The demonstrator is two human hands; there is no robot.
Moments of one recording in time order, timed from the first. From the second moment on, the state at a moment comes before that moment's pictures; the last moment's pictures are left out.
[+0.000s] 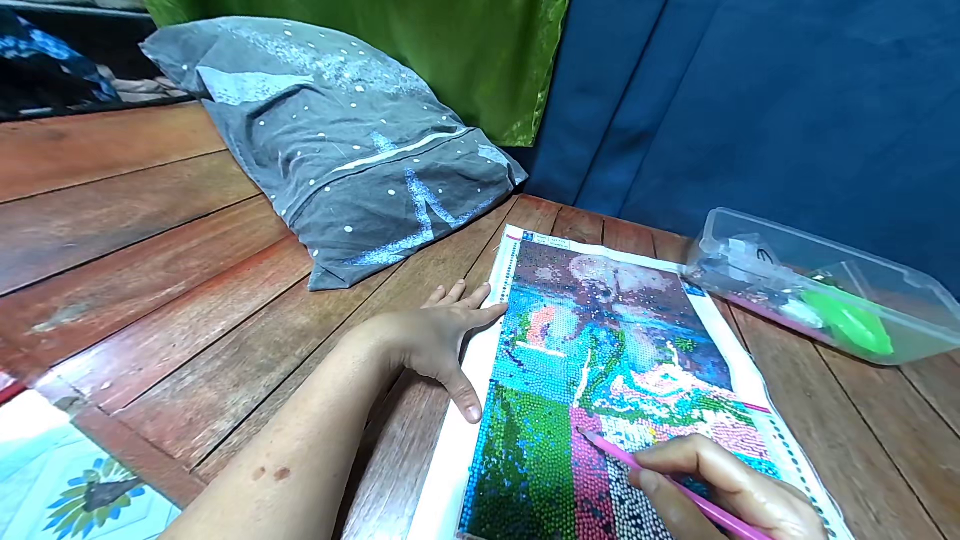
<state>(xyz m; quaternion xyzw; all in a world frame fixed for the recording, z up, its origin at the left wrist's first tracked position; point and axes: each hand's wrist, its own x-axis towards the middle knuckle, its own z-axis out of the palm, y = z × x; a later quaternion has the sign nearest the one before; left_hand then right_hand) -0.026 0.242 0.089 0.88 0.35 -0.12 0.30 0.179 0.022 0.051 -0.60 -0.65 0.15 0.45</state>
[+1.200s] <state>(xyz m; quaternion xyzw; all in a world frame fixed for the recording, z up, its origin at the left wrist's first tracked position) -0.027 0.242 0.085 0.88 0.35 -0.10 0.29 0.184 0.047 0.072 -0.57 -0.47 0.30 0.61</state>
